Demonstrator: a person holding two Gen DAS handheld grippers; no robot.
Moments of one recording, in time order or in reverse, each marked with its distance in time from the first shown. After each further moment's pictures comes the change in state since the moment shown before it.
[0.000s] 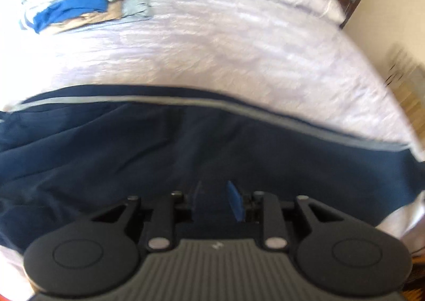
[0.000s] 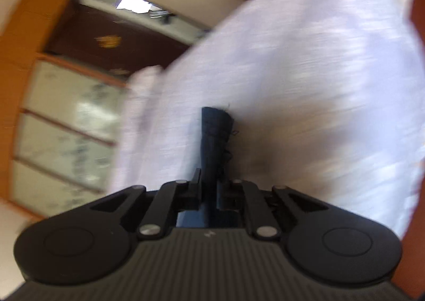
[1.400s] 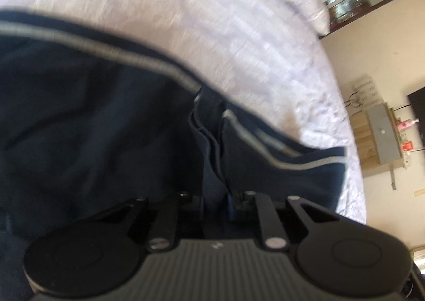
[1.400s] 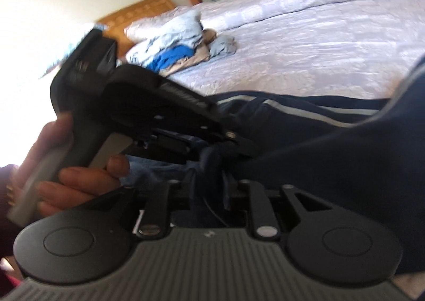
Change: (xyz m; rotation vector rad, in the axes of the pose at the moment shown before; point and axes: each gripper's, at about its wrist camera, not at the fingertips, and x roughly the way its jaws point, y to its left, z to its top) left arm 0.070 0.020 0.010 -0.207 0.088 -0.298; right arm 0.079 0.185 -0.323 -0.985 0.714 0.330
